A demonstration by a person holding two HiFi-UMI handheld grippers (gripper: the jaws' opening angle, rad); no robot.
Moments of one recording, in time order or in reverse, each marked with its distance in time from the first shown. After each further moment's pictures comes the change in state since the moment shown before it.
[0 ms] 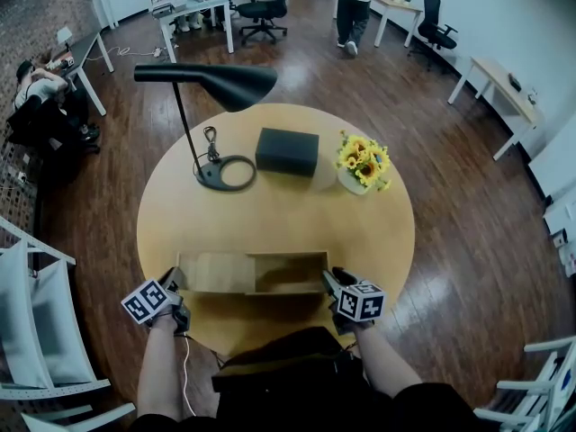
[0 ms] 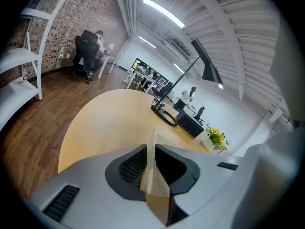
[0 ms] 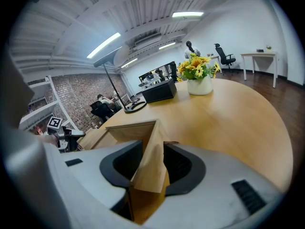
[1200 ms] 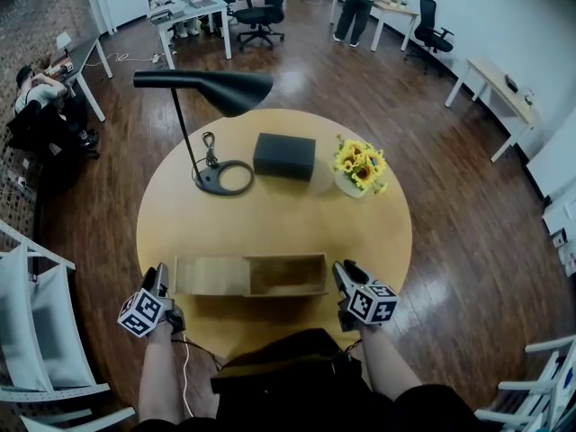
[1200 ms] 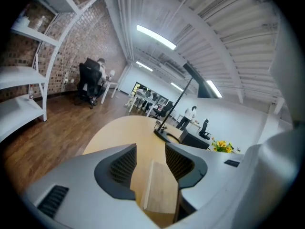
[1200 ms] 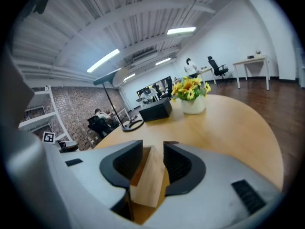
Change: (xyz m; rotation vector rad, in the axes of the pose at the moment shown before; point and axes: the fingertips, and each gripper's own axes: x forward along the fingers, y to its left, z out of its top) left arm -0.037 0.003 0.047 0.101 -0.278 0.045; right arm -0.039 -0.010 0.052 0.036 -0.210 -0.022
